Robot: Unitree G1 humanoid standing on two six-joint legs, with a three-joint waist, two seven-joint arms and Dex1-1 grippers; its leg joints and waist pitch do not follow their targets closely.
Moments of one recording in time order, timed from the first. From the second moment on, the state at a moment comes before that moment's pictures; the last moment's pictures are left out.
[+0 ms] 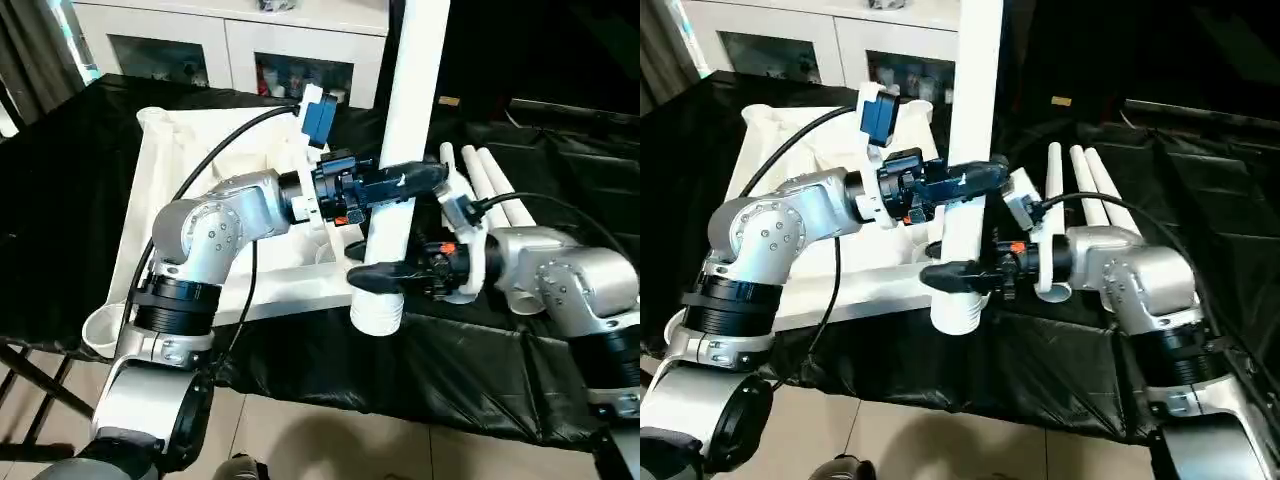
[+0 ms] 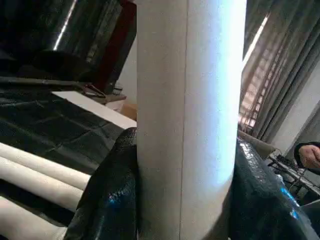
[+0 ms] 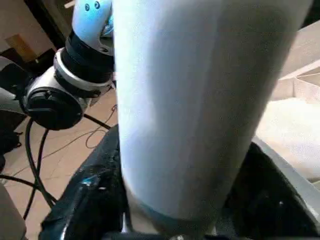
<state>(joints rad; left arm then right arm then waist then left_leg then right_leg) -0.82 0.13 -0.01 0.17 -0.71 0.84 -0.93 -0.60 -0.49 0.15 0.09 0.61 0.80 1.27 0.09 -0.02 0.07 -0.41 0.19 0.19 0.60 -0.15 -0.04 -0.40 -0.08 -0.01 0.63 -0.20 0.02</state>
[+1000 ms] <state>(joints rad) -0.82 0.24 0.01 0.27 -0.48 0.47 -0.80 -0.52 -0.30 -0.02 0.16 0.45 0.56 0.76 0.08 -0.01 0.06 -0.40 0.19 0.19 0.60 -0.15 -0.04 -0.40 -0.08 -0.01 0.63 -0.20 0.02</state>
